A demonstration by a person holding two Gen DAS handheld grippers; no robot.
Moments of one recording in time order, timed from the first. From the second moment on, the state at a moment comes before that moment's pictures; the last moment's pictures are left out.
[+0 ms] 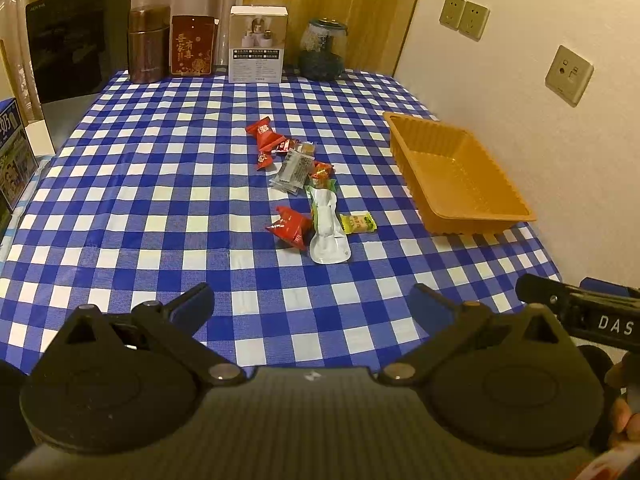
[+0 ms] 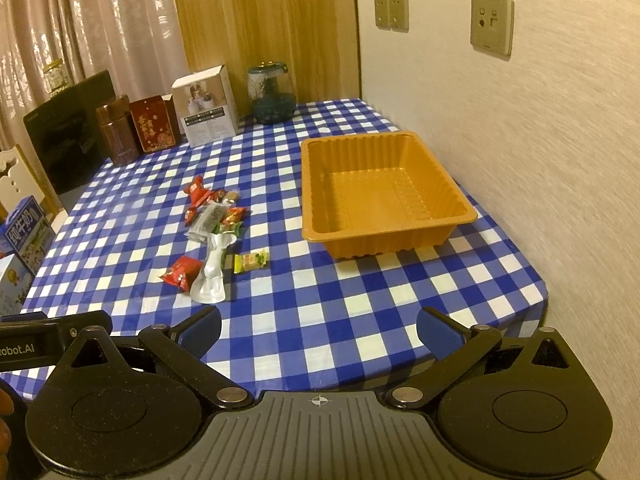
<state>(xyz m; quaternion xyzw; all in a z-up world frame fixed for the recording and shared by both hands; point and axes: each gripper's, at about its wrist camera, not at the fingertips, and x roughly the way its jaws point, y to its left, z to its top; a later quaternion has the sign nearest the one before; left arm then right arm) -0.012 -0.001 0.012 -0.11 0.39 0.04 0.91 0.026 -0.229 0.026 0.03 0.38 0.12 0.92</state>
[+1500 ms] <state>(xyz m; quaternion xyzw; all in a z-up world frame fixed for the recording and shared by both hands) -0.012 -0.002 0.012 -0.11 0.39 0.03 0.91 0.026 -0.229 0.024 0.03 0.37 0.12 0.92</state>
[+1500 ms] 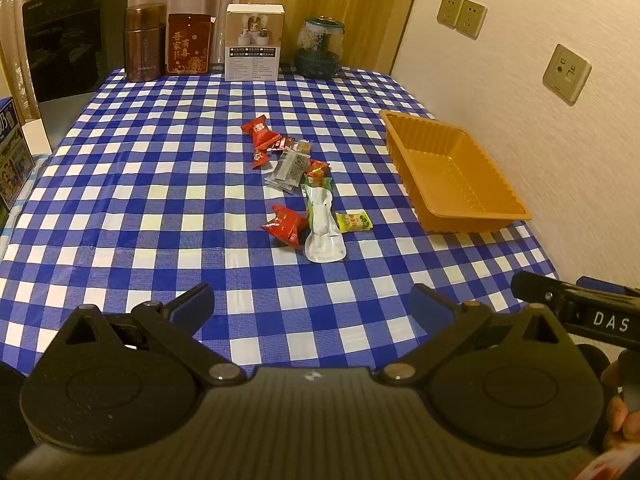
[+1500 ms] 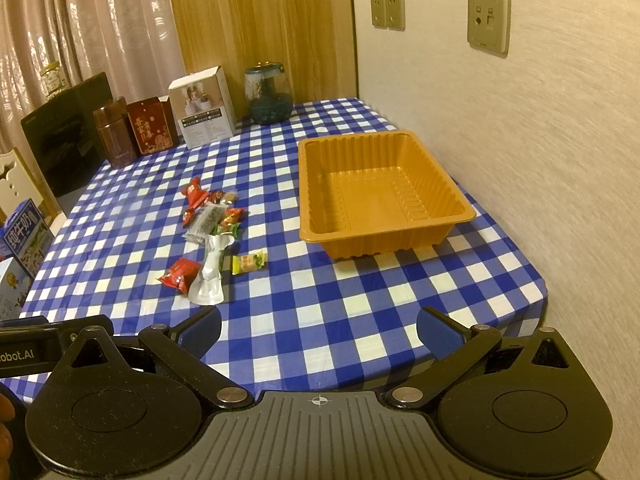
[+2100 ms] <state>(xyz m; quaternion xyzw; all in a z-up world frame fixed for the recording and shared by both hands) 0.005 0.025 -0.018 -0.14 0.40 0.05 0.90 0.036 -0.218 -0.001 0.04 0.38 0.13 0.92</state>
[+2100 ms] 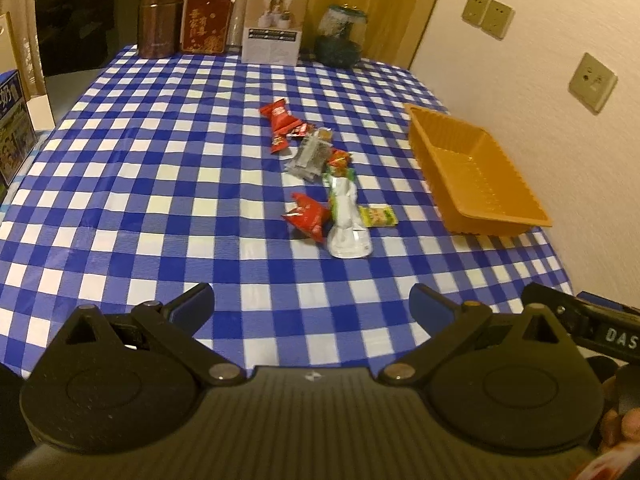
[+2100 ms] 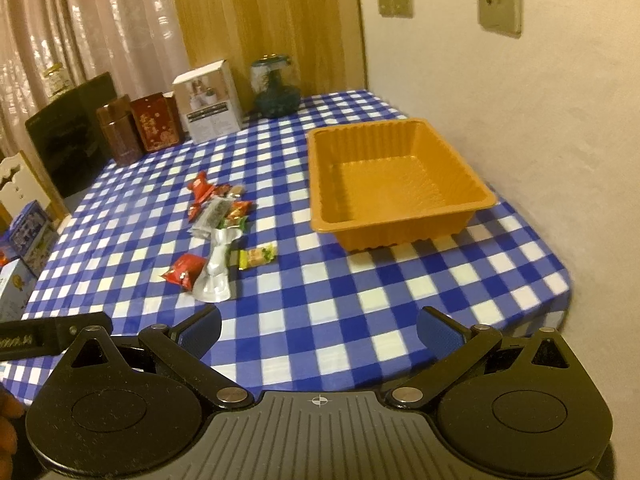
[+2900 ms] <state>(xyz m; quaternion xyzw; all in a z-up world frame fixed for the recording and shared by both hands) 0.107 0.058 -0.087 -0.05 0.41 0.01 0.91 0.124 -0.167 -0.078 0.04 0.40 0.17 0.90</state>
